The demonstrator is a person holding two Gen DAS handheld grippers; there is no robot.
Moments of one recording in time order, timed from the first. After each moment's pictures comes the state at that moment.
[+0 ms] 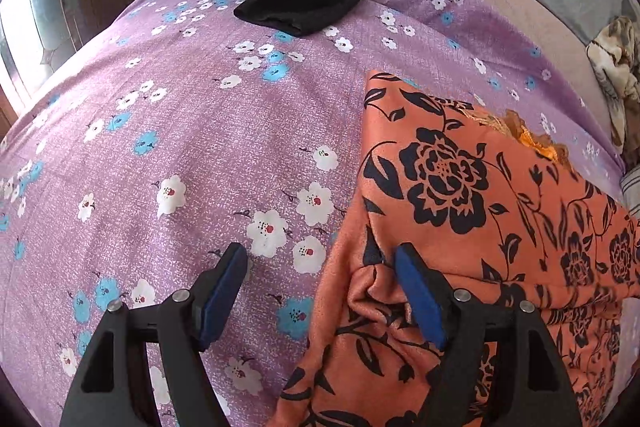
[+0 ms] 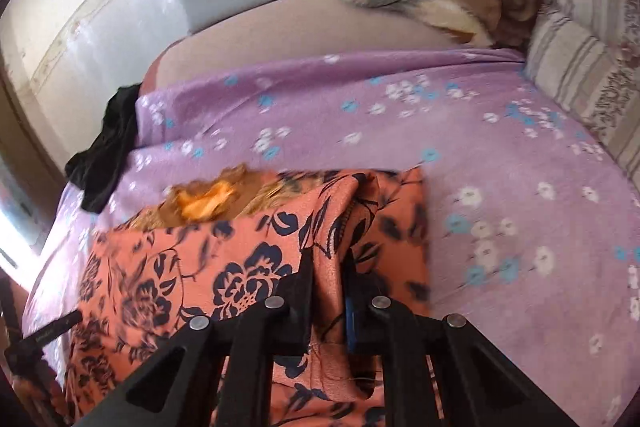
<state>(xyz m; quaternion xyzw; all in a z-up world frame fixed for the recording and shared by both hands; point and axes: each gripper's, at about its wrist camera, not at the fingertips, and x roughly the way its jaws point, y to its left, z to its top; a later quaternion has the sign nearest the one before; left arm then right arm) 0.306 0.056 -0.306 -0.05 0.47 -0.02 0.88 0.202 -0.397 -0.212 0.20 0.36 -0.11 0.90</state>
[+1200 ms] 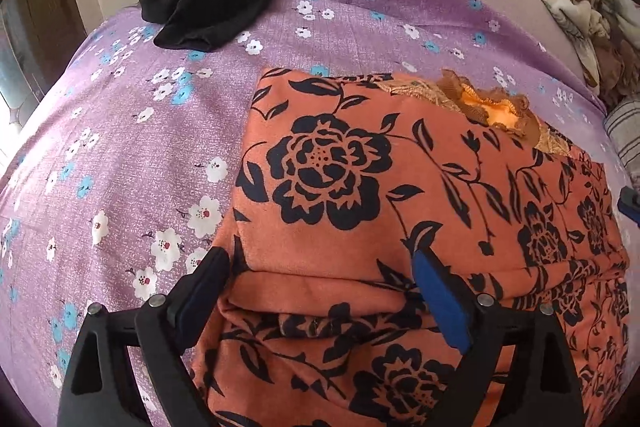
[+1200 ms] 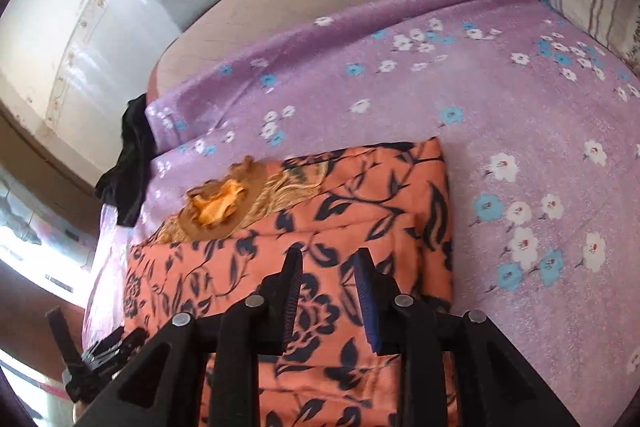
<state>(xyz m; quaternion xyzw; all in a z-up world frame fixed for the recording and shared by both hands) 0.303 -0.010 -0.295 0.02 0.47 -0.09 0.88 0.232 -0.419 -0.228 0.29 0.41 0.01 0.86</state>
